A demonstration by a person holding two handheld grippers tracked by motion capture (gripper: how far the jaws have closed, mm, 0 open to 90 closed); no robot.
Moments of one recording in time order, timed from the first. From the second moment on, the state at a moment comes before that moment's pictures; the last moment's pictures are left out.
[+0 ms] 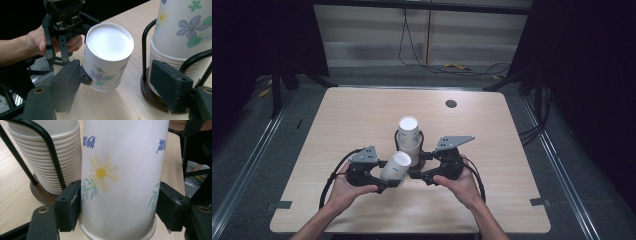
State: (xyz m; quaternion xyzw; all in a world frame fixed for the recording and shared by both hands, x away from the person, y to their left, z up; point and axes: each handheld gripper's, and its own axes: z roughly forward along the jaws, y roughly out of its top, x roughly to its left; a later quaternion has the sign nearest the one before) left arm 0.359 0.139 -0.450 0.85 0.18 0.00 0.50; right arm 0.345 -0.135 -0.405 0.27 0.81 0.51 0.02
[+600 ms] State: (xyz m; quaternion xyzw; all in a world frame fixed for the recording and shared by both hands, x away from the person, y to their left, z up) left arm 0.357 0.133 -0.448 0.87 0.17 0.01 0.46; right arm 0.347 -0.131 -0.412 0.26 0.85 0.46 0.00
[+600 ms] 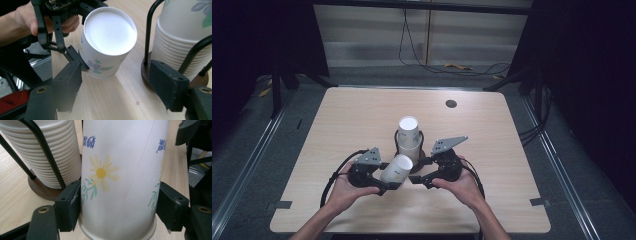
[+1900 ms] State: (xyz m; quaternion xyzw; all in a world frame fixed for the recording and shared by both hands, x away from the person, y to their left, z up) left arm 0.355 0.123 -0.449 0.91 0.13 0.01 0.39; right arm 0.351 -0.124 -0.421 0.24 0.89 0.38 -0.02
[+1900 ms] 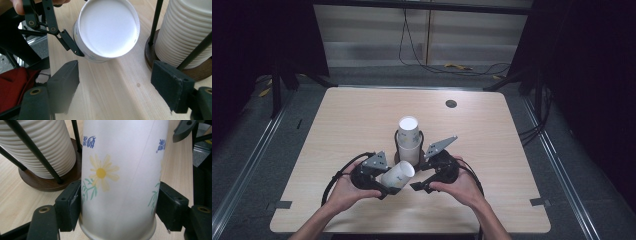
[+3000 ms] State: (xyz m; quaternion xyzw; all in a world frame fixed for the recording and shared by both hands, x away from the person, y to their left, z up) left arm 0.357 0.103 -0.440 0.94 0.08 0.03 0.33; right arm 0.351 -0.115 -0.423 0.20 0.93 0.30 0.00
